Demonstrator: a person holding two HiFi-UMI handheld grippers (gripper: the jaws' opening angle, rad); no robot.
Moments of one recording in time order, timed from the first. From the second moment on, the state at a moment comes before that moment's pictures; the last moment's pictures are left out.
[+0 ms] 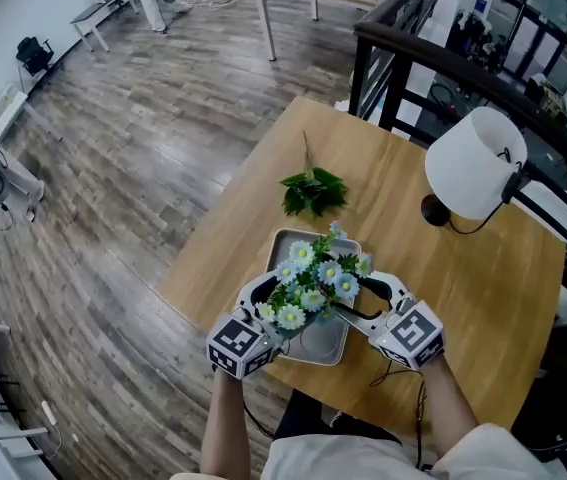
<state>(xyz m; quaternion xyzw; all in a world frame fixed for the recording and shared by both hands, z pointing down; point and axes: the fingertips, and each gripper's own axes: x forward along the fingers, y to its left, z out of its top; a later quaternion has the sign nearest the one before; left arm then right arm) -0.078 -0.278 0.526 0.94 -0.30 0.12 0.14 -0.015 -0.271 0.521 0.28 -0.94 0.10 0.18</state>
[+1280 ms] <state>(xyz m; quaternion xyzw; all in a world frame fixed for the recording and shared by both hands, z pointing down) -0.081 -0.350 0.660 0.90 -0.32 0.25 0.16 -0.025 -0.343 0.658 0.27 -0.91 0.12 0.29</state>
